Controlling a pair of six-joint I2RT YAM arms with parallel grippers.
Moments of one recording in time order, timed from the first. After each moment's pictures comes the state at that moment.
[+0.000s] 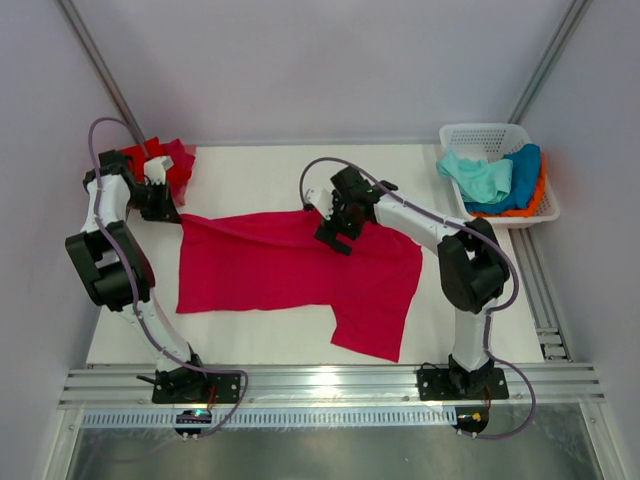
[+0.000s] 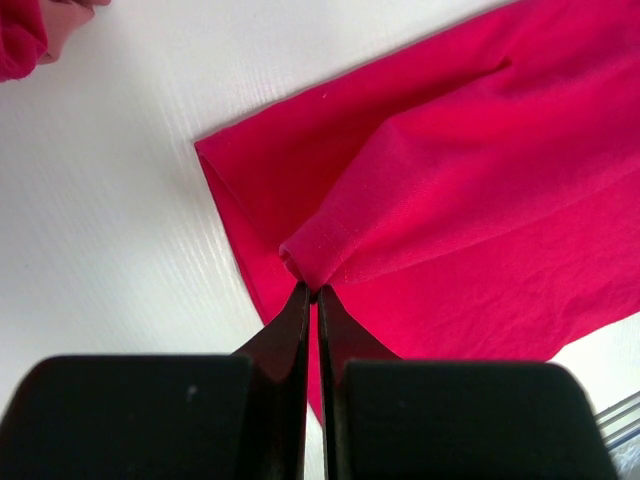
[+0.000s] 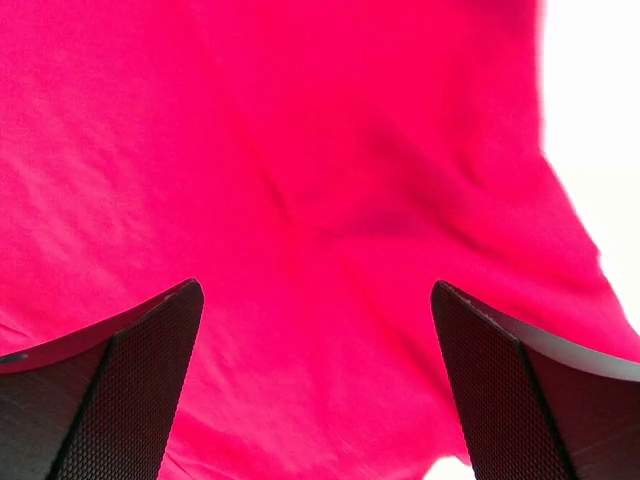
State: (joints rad) left arm 0.38 1.94 1.64 -0.95 0.54 0.44; right arm 0.58 1.93 1.52 -0.65 -0.18 -0.59
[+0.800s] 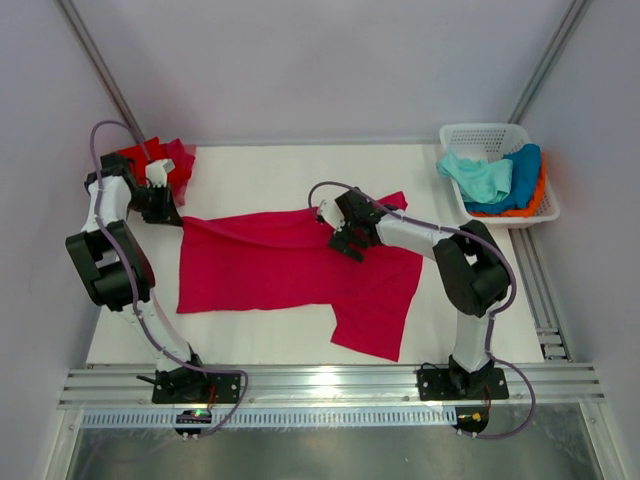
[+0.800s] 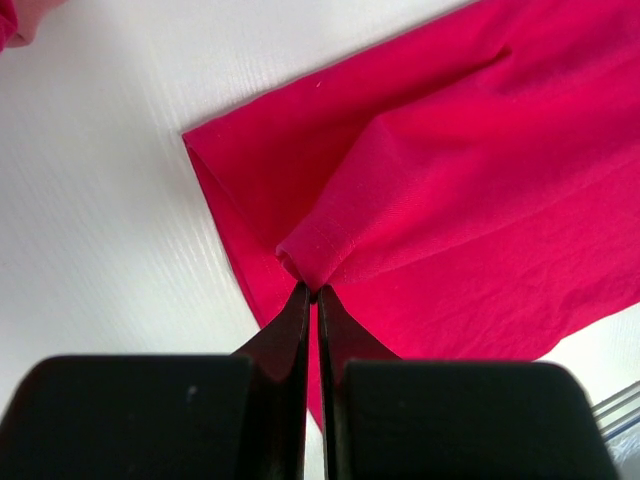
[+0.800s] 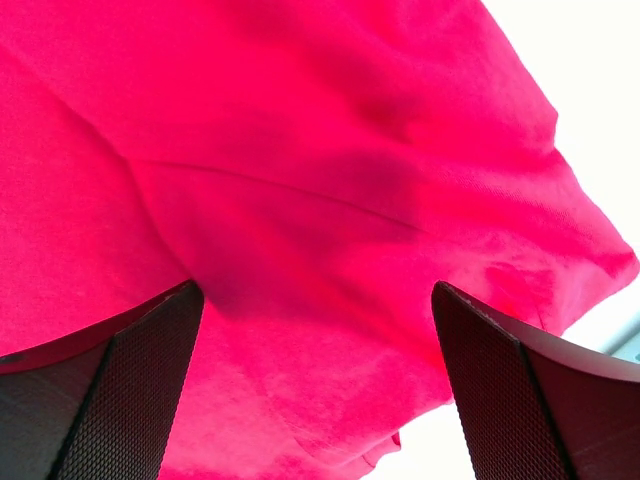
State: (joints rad) left arm 0.38 1.94 1.62 -0.96 0.55 0.44; right arm 0.61 1.90 1.26 -0.38 0.19 -0.57
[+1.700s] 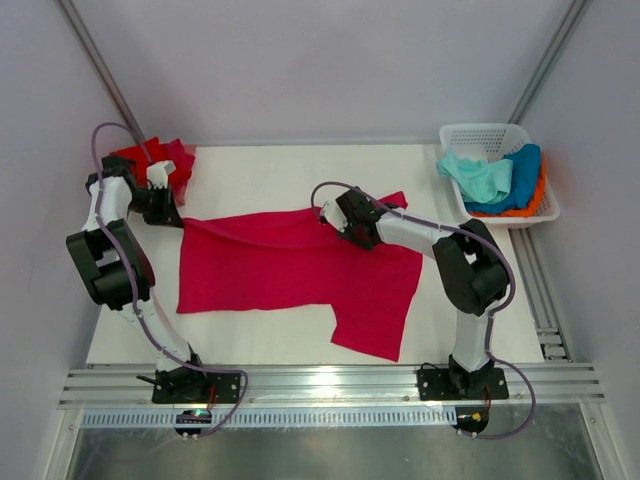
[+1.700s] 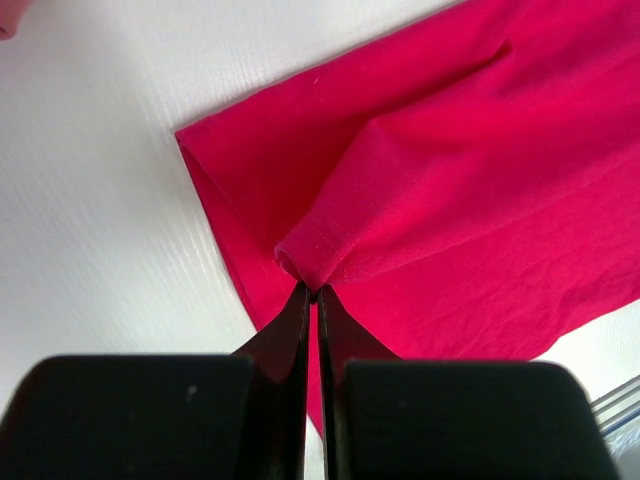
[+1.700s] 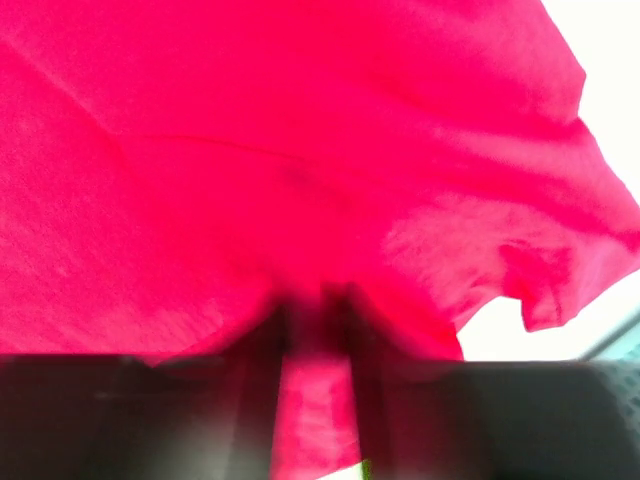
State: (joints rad) left arm 0.38 1.95 1.61 -0.96 0.55 0.44; right arm 0.60 1.91 1.28 -0.44 0.22 -0.57
